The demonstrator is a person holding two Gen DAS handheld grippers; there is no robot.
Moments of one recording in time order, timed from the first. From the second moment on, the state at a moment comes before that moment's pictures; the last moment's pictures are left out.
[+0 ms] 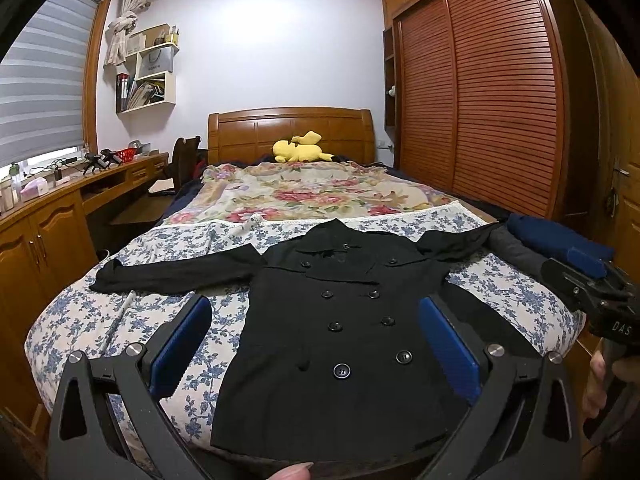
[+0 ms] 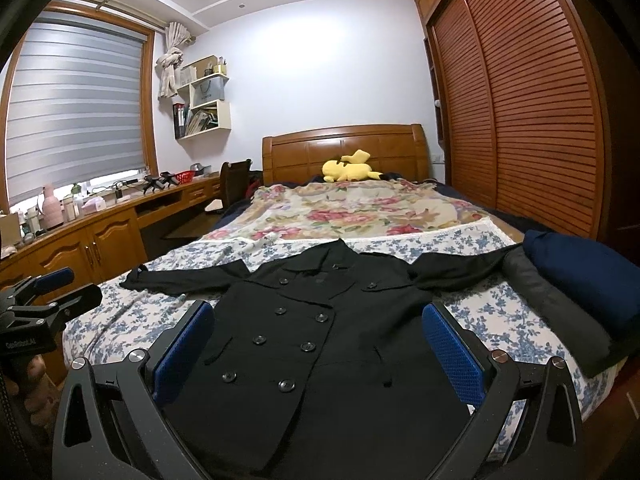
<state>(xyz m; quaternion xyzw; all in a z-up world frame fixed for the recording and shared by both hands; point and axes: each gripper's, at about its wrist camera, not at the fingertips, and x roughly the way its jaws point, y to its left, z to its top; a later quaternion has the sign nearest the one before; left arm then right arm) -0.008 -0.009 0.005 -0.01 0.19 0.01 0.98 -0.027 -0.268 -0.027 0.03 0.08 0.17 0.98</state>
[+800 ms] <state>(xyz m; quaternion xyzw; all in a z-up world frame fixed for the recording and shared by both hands) -0.011 -0.012 0.005 0.00 0.19 0.01 0.98 -0.024 -0.274 -0.029 0.03 0.08 0.18 0.98</state>
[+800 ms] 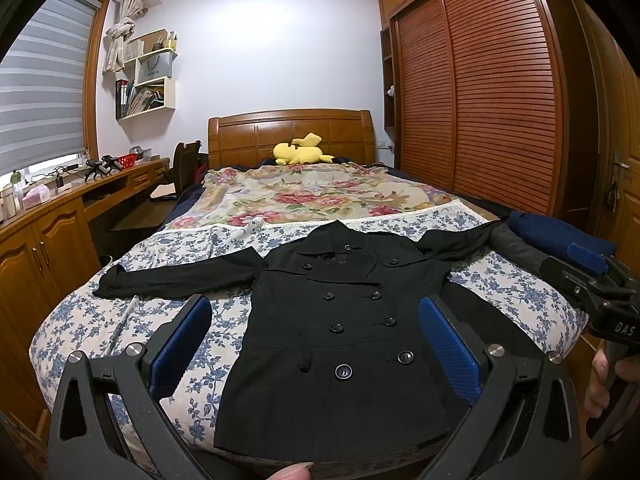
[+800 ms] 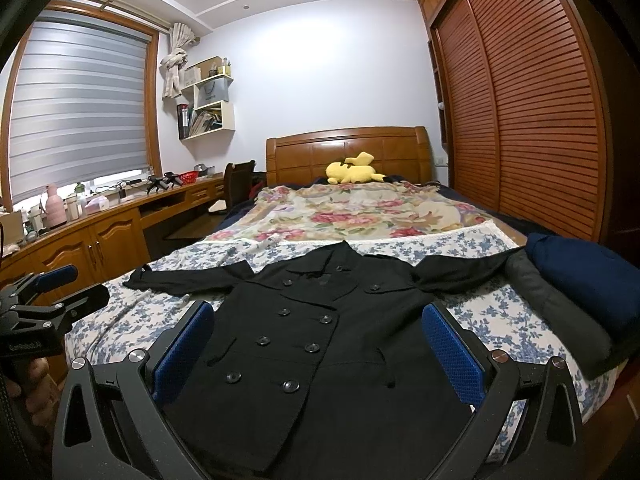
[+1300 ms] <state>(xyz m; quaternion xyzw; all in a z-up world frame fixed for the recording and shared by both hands) -0.011 -0.013 0.004 0.00 0.19 0.01 0.98 -0.024 -0.275 -0.028 0.03 0.08 0.18 0.98</state>
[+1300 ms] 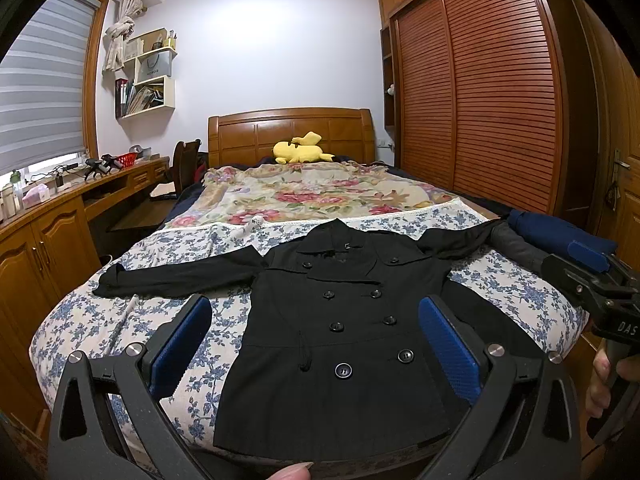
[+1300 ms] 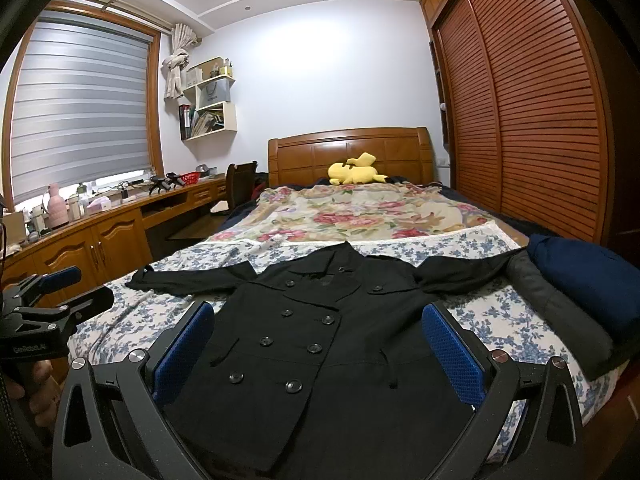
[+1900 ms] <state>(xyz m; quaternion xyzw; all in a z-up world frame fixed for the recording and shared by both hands) -0.004 -0.006 -0.010 0.00 0.20 0.01 0.98 -0.020 -0.274 -0.033 0.03 0.09 0.19 0.98</state>
